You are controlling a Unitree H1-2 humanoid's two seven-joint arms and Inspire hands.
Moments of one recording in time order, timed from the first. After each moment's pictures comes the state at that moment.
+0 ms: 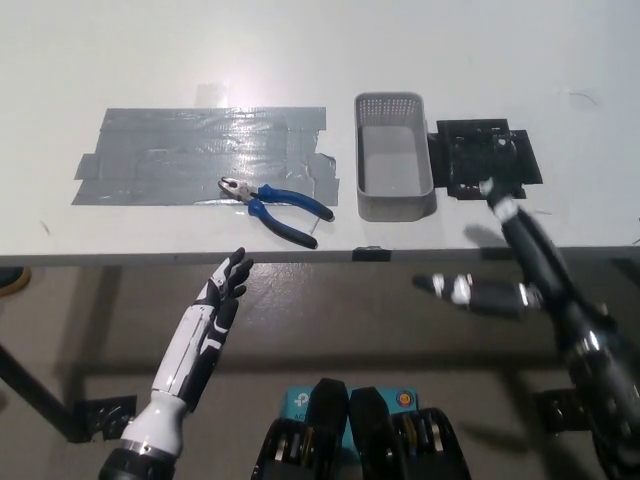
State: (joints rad) left_arm -0.07 0.11 -0.10 -0.11 0.14 -0.08 -0.08; right_arm -0.28 -0.29 0.22 -0.18 -0.23 0.04 0.06
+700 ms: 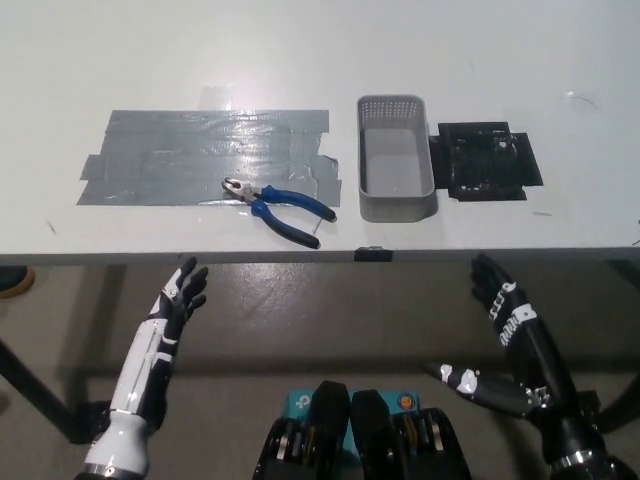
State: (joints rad) left_arm 0.00 0.11 -0.02 -0.16 0.07 -0.08 -0.08; right_arm -0.06 -0.09 0.10 -0.10 0.08 -0.10 0.09
